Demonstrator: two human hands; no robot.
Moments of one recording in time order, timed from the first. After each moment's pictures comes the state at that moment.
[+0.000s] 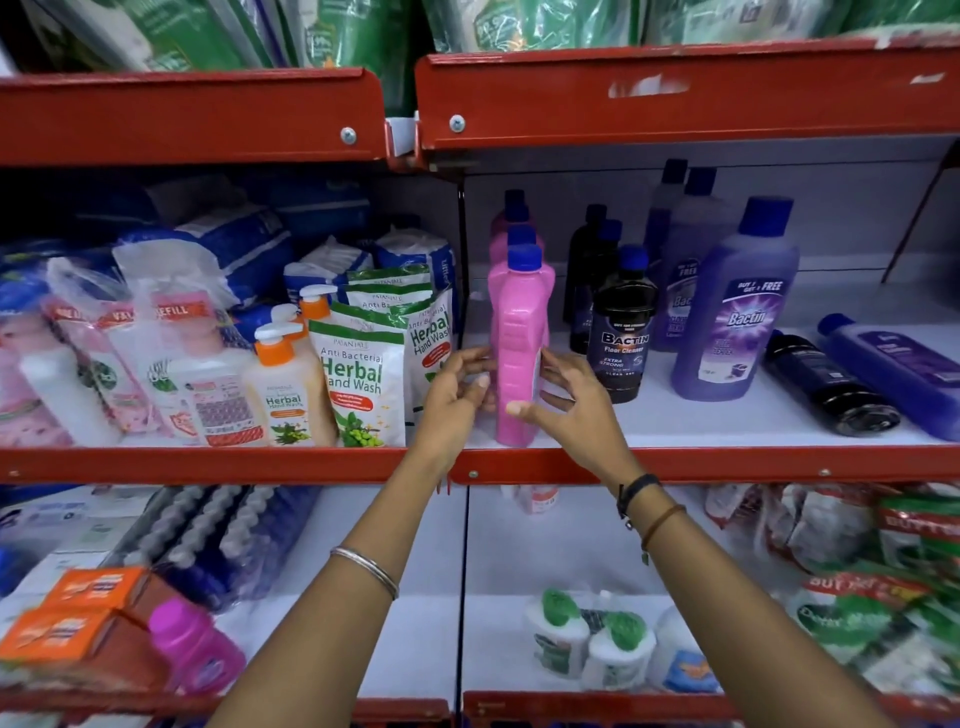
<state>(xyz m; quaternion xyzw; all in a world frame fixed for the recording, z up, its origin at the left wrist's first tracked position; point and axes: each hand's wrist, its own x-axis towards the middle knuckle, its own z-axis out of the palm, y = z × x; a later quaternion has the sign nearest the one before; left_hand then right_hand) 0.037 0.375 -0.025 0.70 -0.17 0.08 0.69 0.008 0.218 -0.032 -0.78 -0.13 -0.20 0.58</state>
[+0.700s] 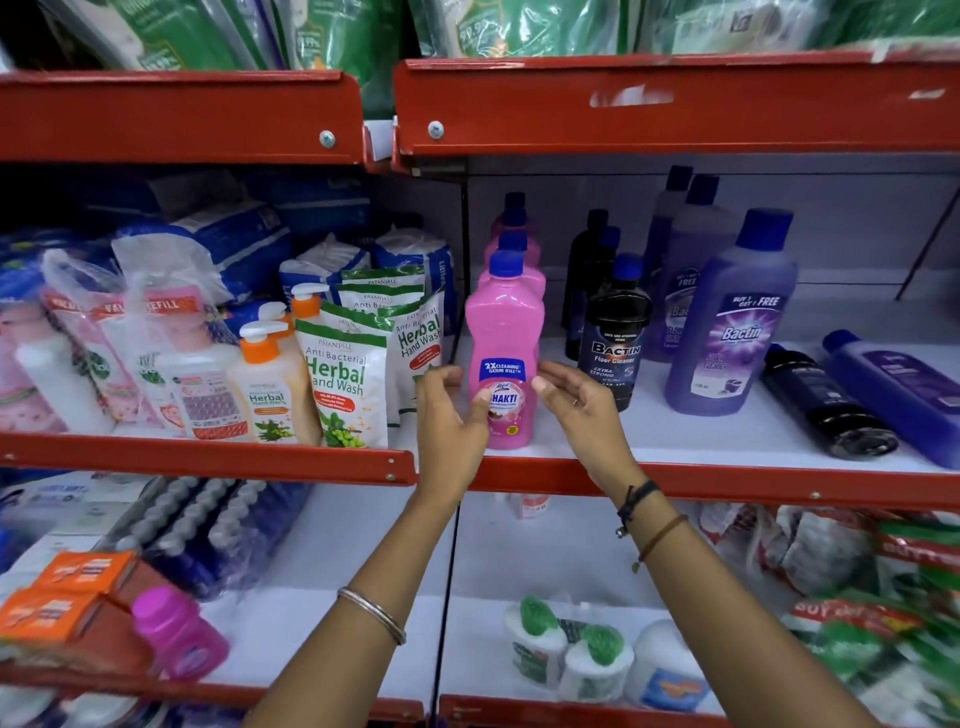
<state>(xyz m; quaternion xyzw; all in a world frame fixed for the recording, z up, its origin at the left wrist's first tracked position) 0.012 0.351 -0.034 0.74 -0.07 0.25 0.61 0.010 0.202 -0.026 -0.71 -0.10 -0.16 0.68</state>
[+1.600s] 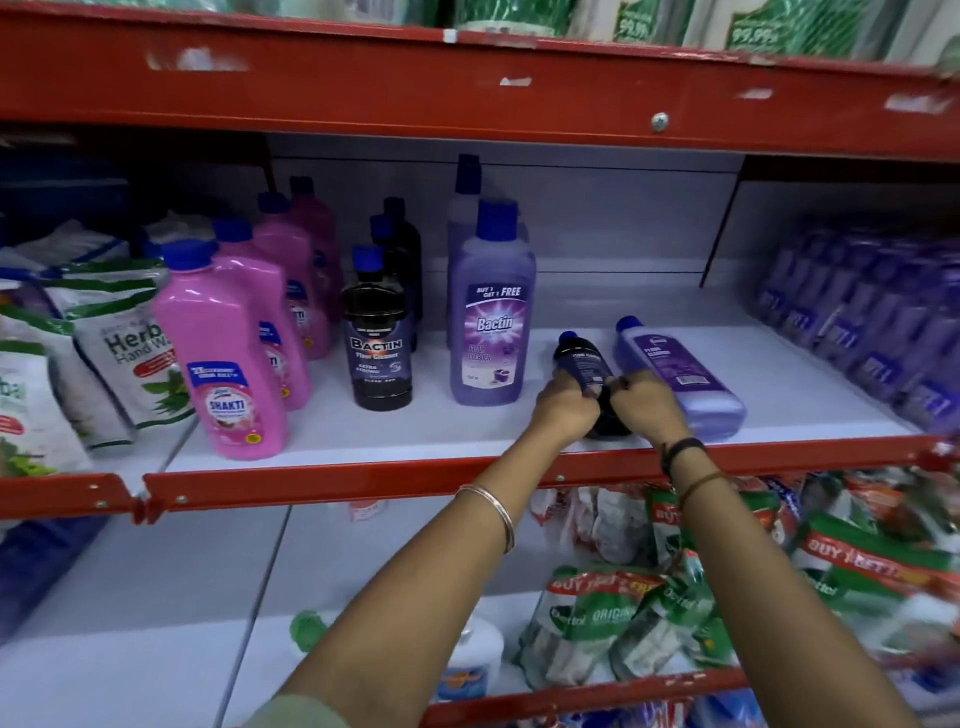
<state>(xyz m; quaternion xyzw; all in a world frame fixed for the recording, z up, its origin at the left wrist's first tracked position) 0.000 -0.002 -0.011 0.85 -0.15 -0.11 0.49 -0.020 -0.116 -0.018 -0.89 0.22 -0.14 0.38</state>
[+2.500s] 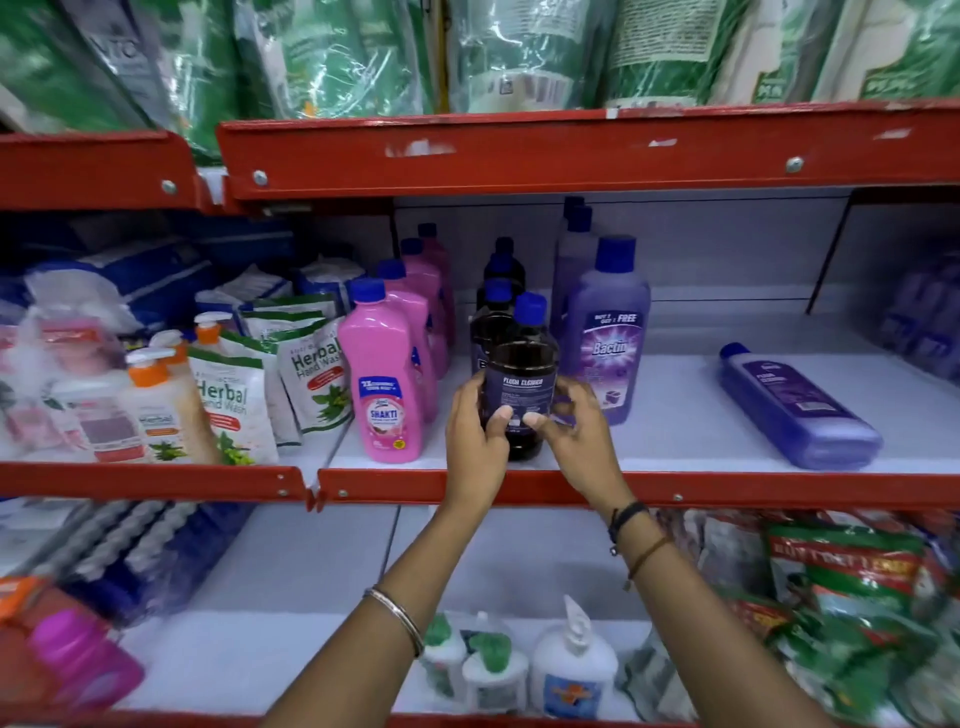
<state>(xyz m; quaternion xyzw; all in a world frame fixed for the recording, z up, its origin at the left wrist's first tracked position) -0.008 0.197 -0.033 0.73 -0.14 0.24 0.62 -0.020 0.072 -0.029 -0.76 -0.11 -0.26 0.59</state>
